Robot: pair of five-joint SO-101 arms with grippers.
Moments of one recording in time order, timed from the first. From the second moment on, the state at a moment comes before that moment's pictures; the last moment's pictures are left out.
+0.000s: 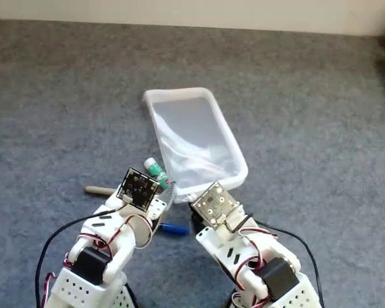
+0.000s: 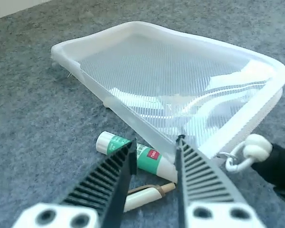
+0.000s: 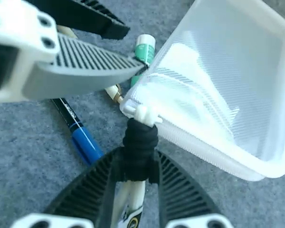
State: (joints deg) left arm 20.8 -103.2 95.9 47.3 1.7; right arm -37.2 -104.4 85.4 65.5 14.6
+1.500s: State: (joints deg) left arm 13.0 -103.3 89.5 58.2 1.7; right arm -28.1 -104.4 85.3 65.5 14.6
